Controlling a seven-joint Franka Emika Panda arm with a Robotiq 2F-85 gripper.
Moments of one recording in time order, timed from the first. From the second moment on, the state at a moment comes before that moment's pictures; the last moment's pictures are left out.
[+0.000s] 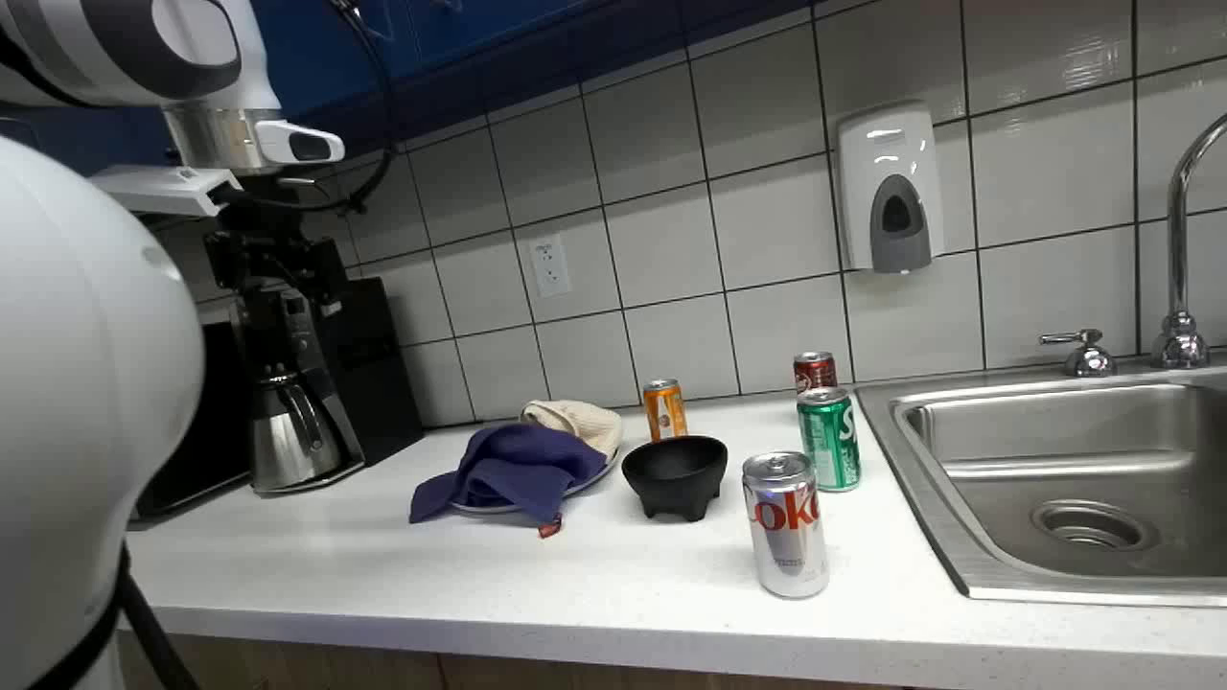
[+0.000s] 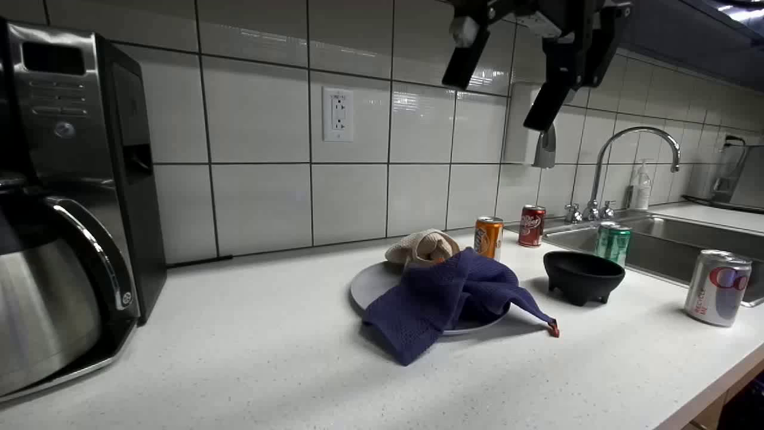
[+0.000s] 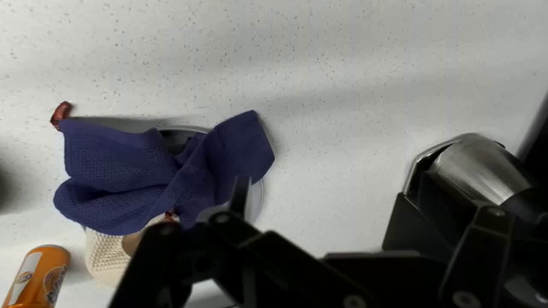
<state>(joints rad) 0.27 -0.62 0.25 -2.62 0.35 2.32 0.24</state>
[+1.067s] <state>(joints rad) 0.24 -0.56 0.25 -2.63 0.29 2.35 0.27</state>
